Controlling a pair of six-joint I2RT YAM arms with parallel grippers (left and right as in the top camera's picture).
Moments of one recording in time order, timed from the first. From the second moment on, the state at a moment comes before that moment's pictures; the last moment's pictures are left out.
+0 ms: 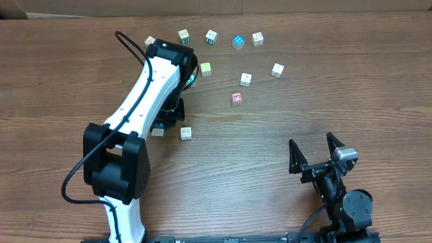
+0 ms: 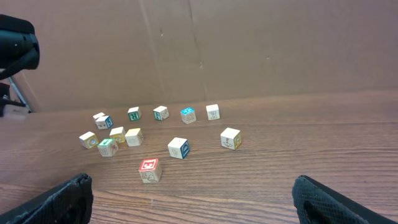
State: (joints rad) left arm -0.34 2.04 1.76 -1.61 -0.26 -0.51; right arm 0.19 0.01 0.02 -0.03 -0.04 0.17
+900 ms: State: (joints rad) left arm -0.29 2.02 1.52 -1.23 -0.27 -0.58; right arm 0.19 0.01 0.02 -0.04 -0.04 0.17
